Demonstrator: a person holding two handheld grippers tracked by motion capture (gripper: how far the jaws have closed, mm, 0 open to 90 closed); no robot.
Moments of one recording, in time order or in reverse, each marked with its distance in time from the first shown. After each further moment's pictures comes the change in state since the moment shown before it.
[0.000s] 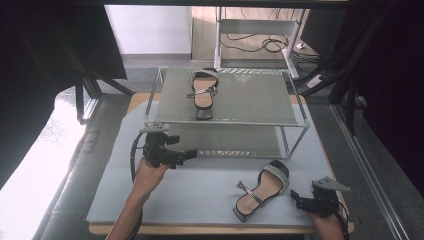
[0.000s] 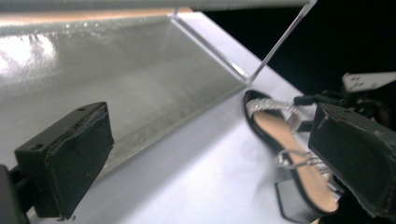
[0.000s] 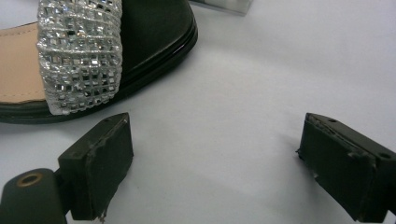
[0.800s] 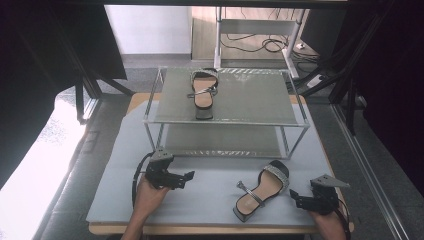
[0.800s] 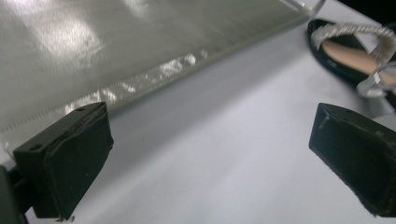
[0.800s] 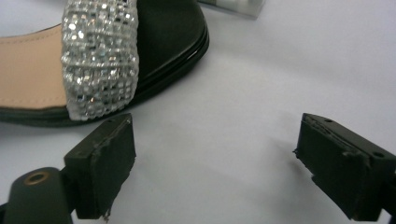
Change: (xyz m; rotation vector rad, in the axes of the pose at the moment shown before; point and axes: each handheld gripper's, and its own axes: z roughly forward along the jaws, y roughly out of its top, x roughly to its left) left arm 0.008 -0.076 0.021 0.096 0.188 0.101; right arm 0.002 0.011 -0.002 0.036 0.028 -0.011
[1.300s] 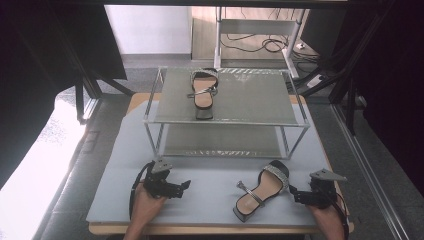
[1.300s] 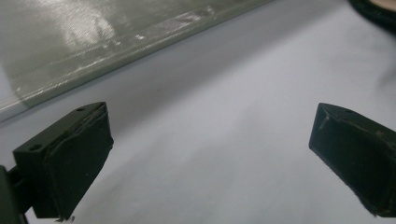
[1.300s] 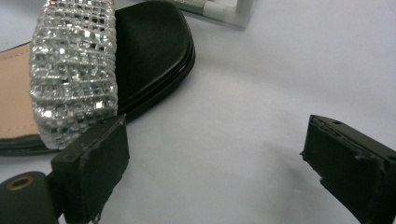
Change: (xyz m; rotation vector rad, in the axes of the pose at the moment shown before) left arm 0.000 -0.031 0.003 0.064 0.091 0.045; right arm -0.003 0.013 0.008 0.024 -0.034 0.004
